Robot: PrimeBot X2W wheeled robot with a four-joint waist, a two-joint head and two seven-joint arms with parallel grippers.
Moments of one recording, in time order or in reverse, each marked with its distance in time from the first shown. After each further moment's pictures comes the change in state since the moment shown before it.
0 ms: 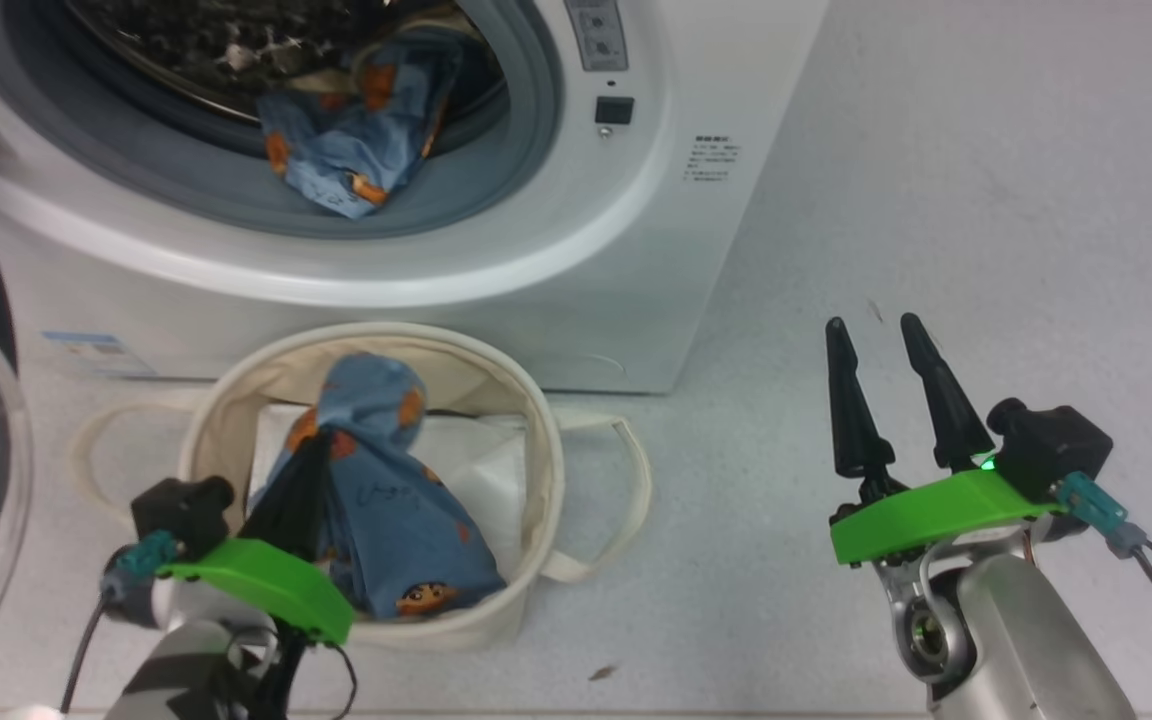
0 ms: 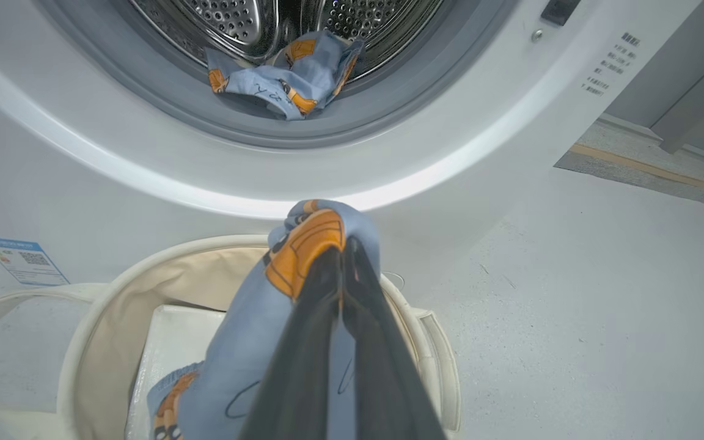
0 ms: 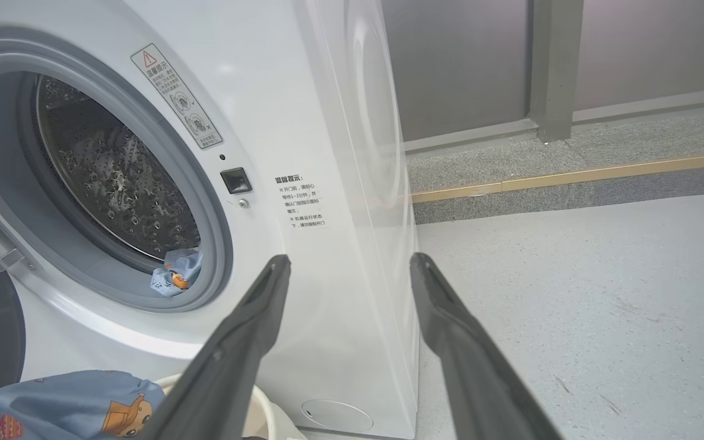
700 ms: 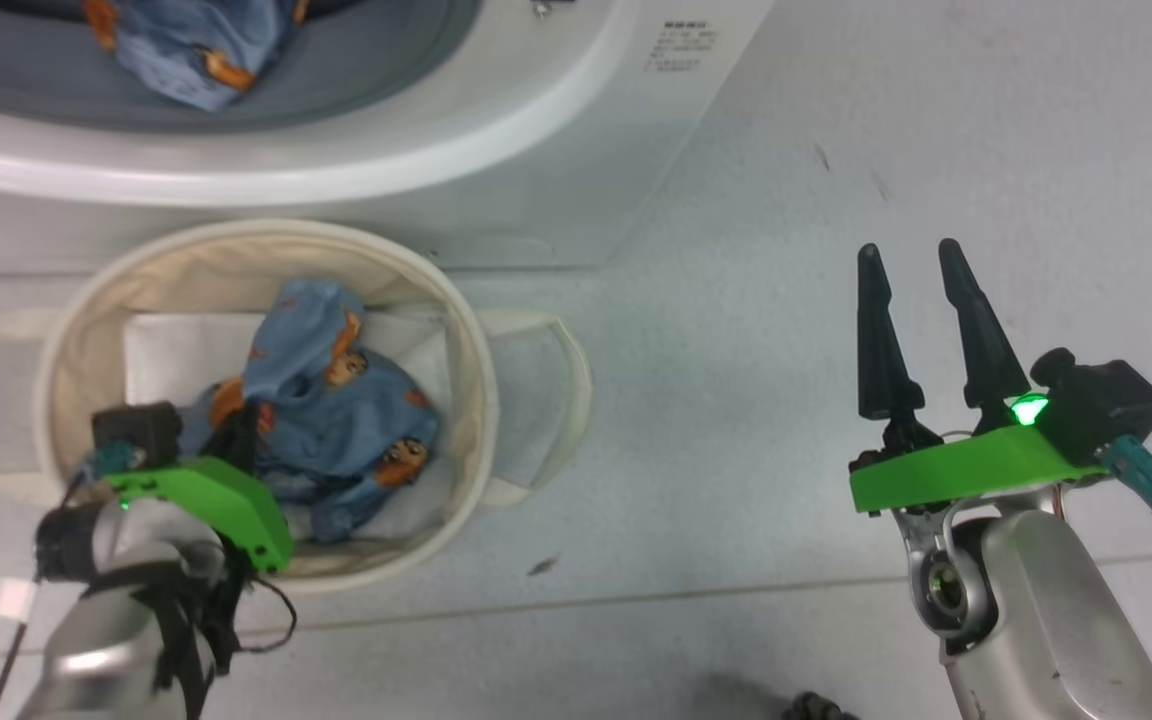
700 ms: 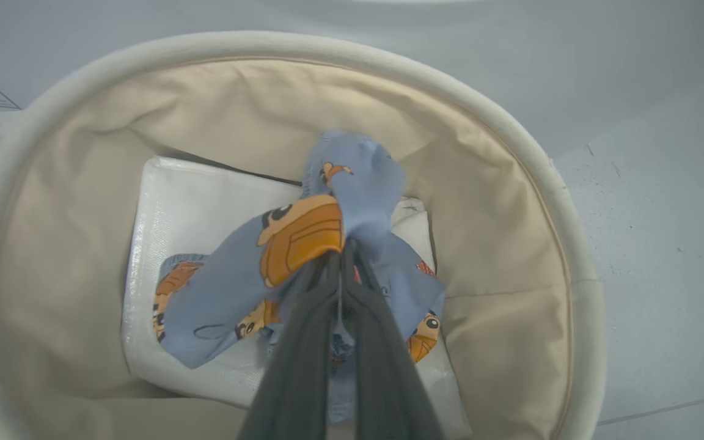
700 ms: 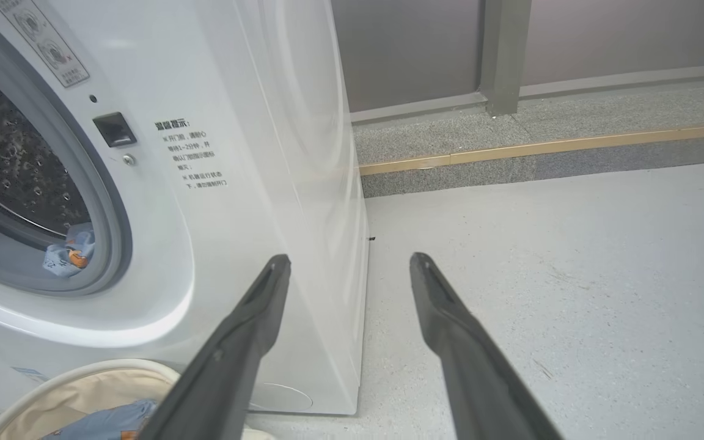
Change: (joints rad) left arm -0.321 -0.026 -0.058 0.564 -0.049 -0.018 0.014; right arm -0.044 0.001 -0.037 -0.098 -0.021 0.000 0.000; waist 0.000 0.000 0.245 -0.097
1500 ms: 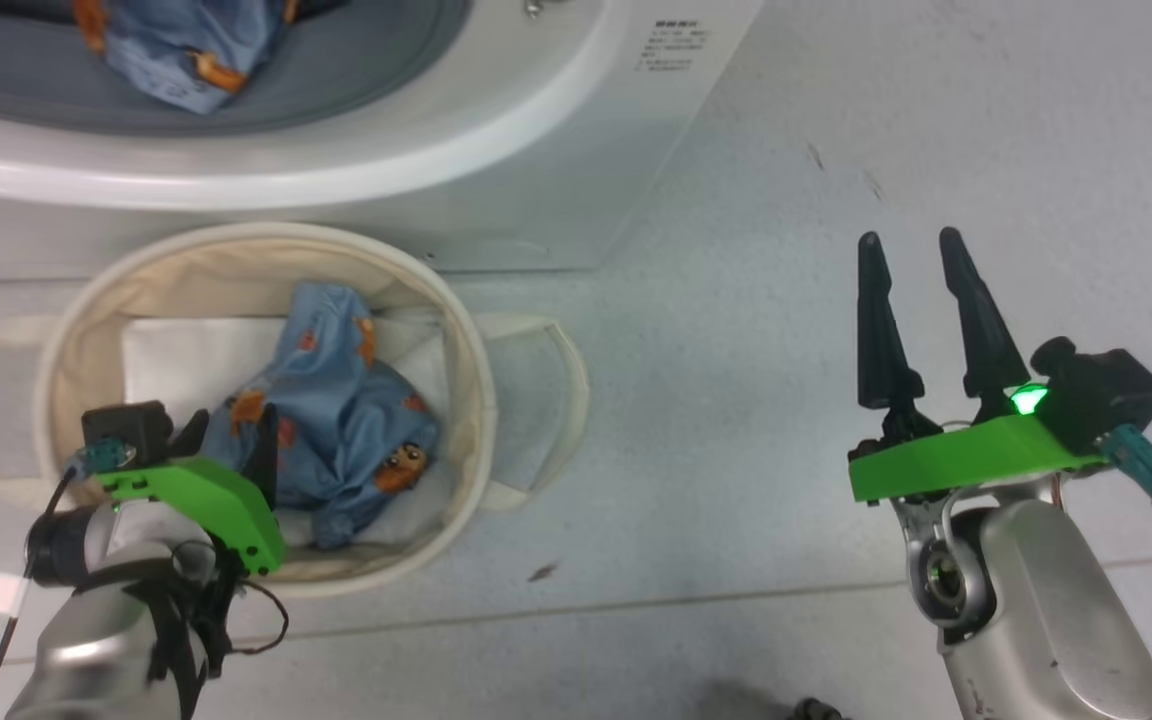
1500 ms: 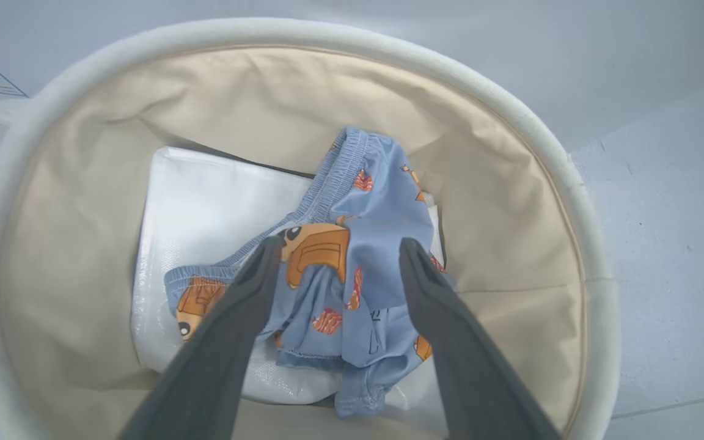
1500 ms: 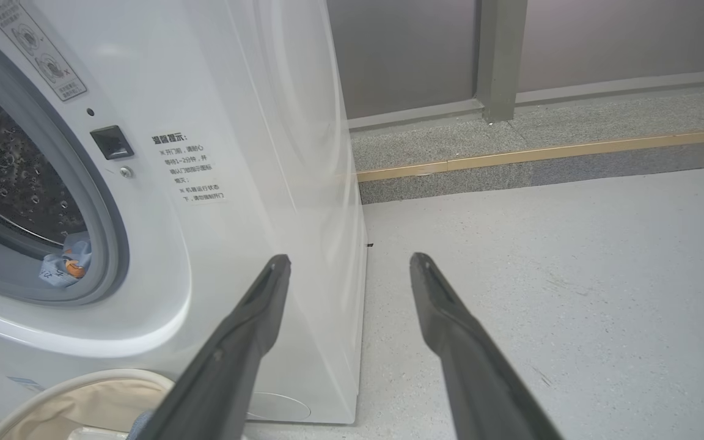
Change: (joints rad) left arm -0.057 0.006 -0.106 0.106 -0.116 0.000 -0.012; right arm -0.021 0.007 -0.005 0.012 -0.002 0.000 0.000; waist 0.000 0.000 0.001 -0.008
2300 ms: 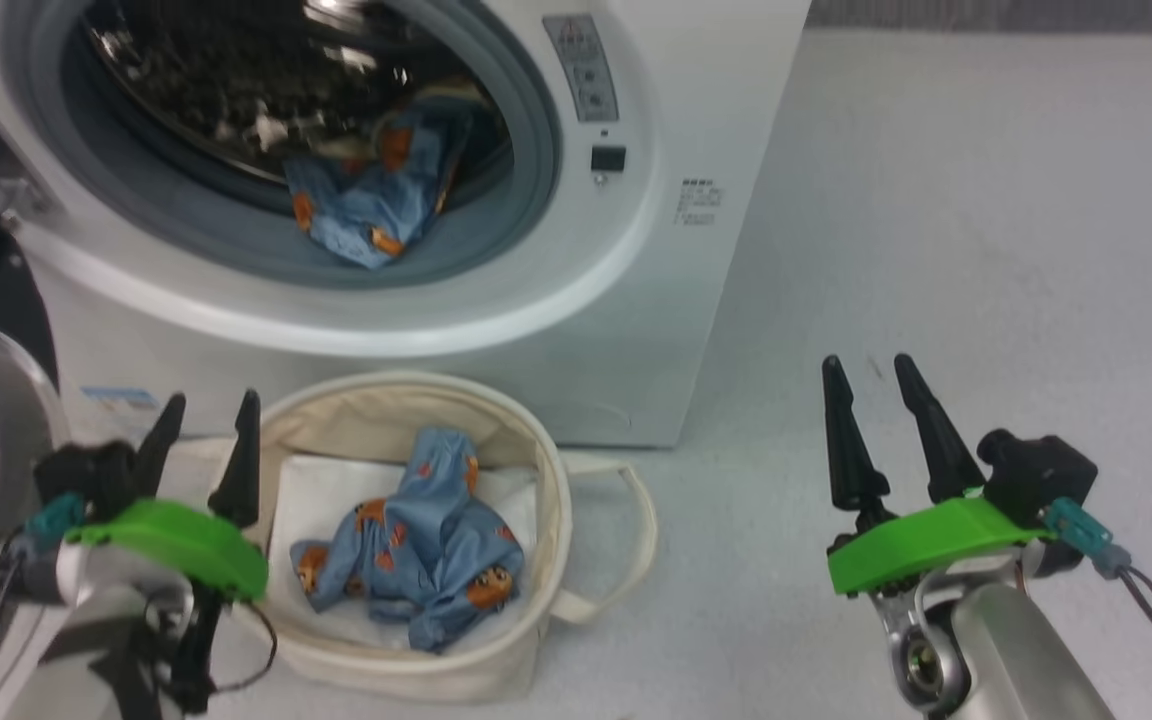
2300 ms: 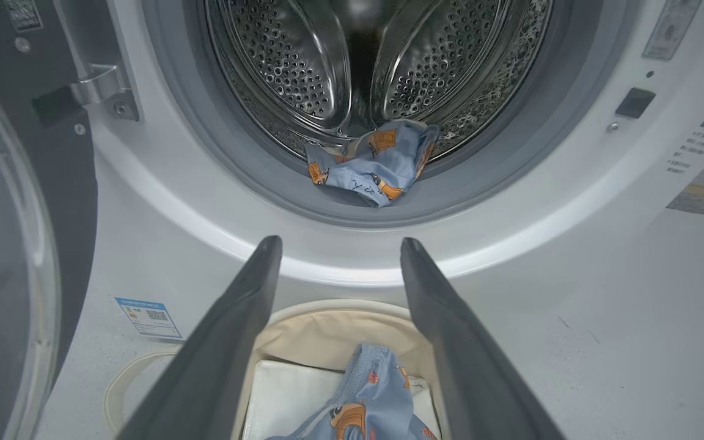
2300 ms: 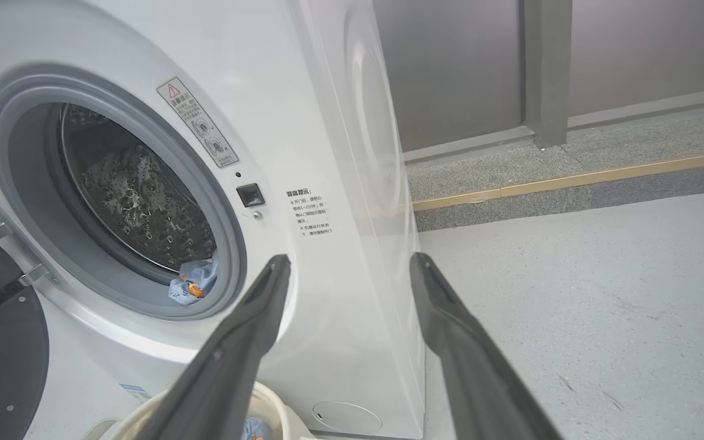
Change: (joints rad) left arm 0.281 0.075 0.253 -0.528 0.188 0.046 -0.002; right arm 0.095 -0.001 0.040 0.129 0.037 0.000 0.000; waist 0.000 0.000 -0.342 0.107
